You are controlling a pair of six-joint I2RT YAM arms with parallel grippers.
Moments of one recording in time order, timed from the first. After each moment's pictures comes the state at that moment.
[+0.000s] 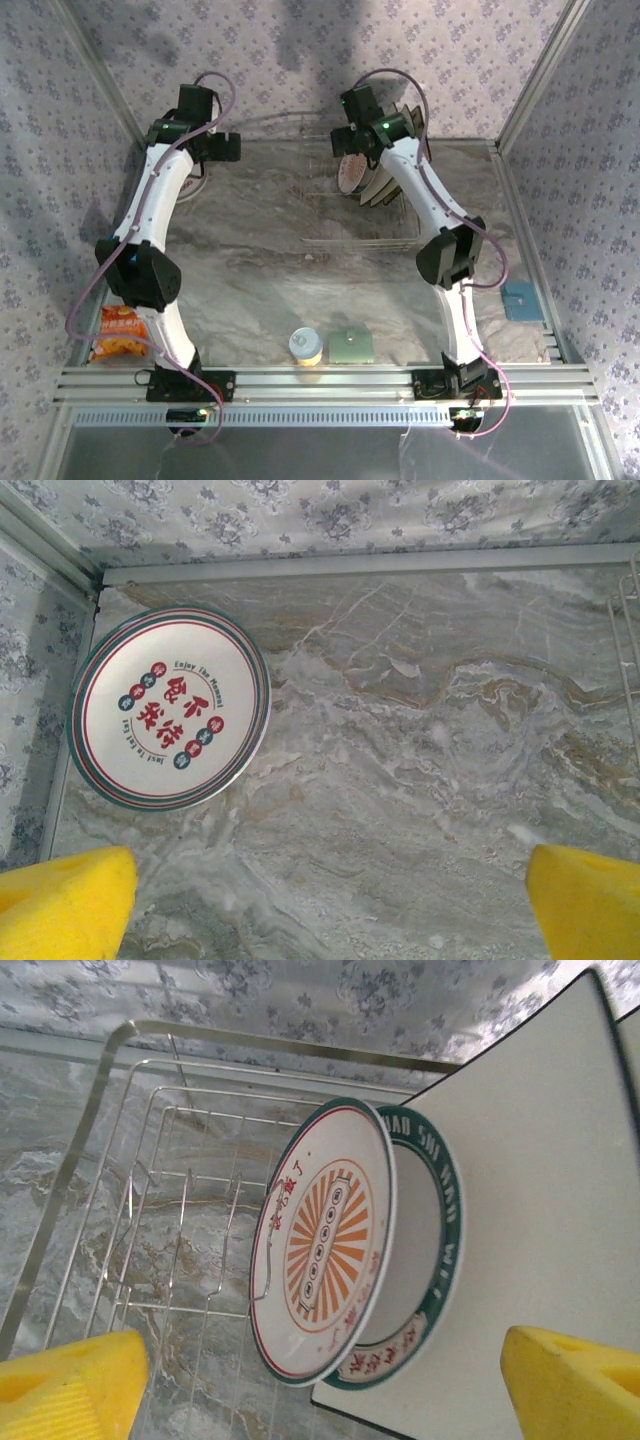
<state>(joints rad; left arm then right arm) -0.19 1.85 2.02 -1.01 -0.22 -0.10 0.48 2.21 2.44 -1.06 0.32 0.21</state>
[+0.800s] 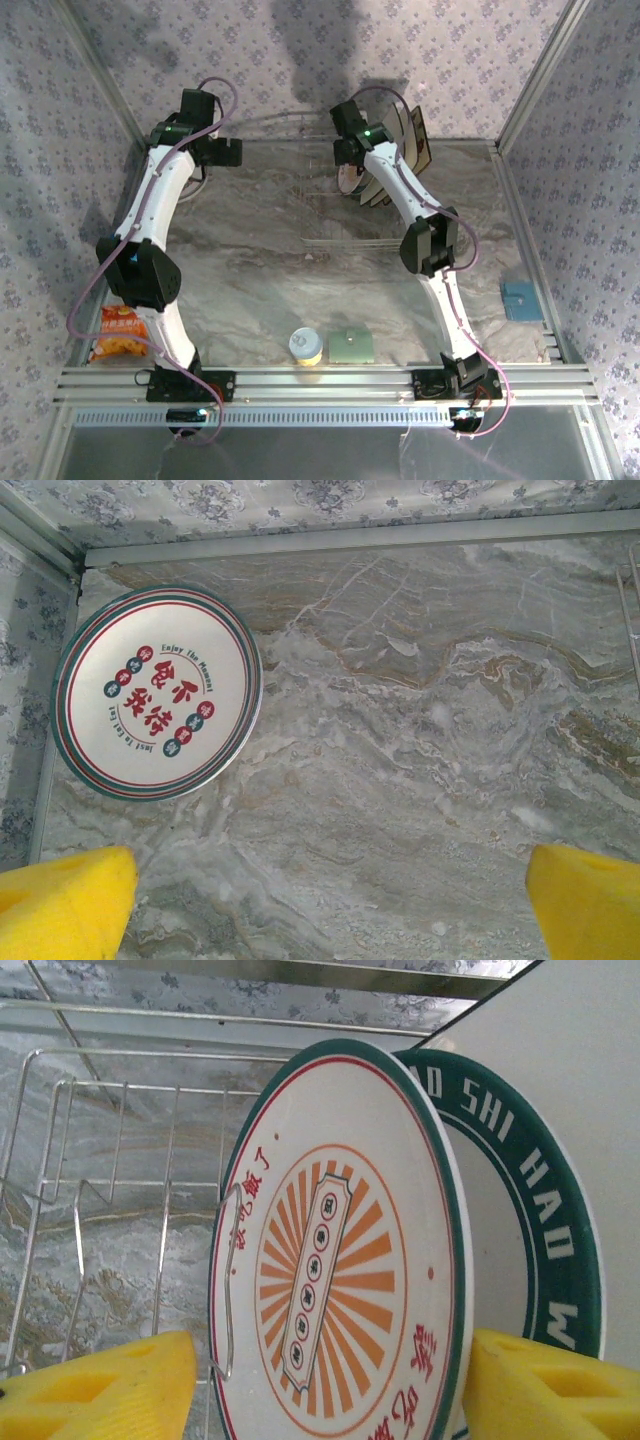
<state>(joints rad) -0.19 1.85 1.98 -1.00 -0.21 -0.08 0.46 2.44 2.55 -1.04 0.38 0.27</state>
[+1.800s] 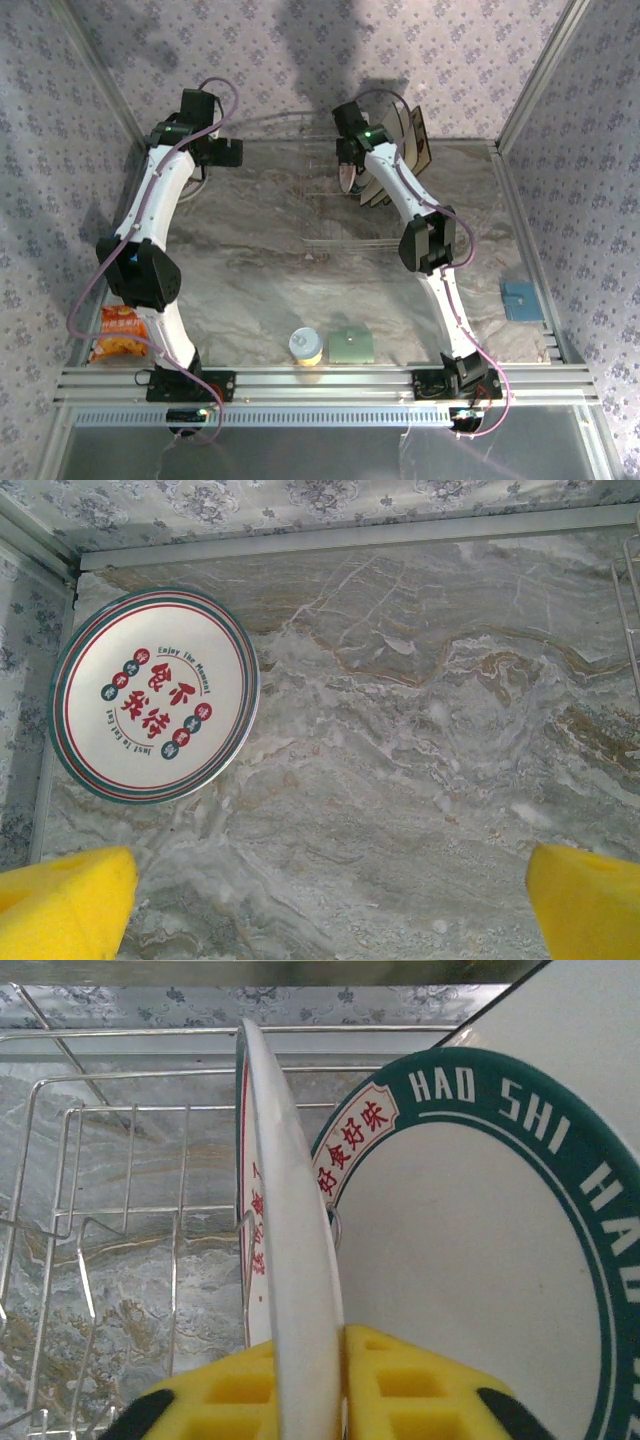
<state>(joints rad) -0.19 1.85 1.98 -1.00 -0.20 -0.07 0.45 2.47 2.56 -1.00 0.34 0.34</state>
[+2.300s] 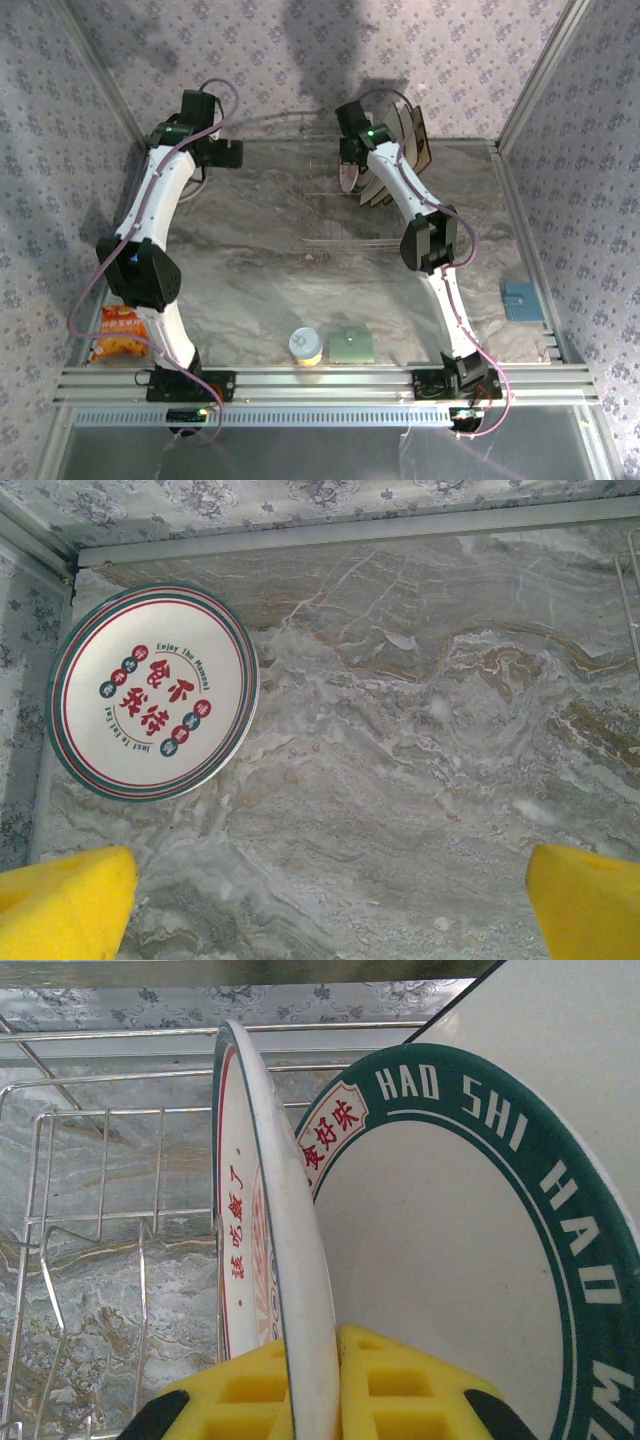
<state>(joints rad) -0.19 1.85 1.97 -1.00 -0.20 -0.07 0.44 2.47 2.56 -1.00 0.34 0.35</state>
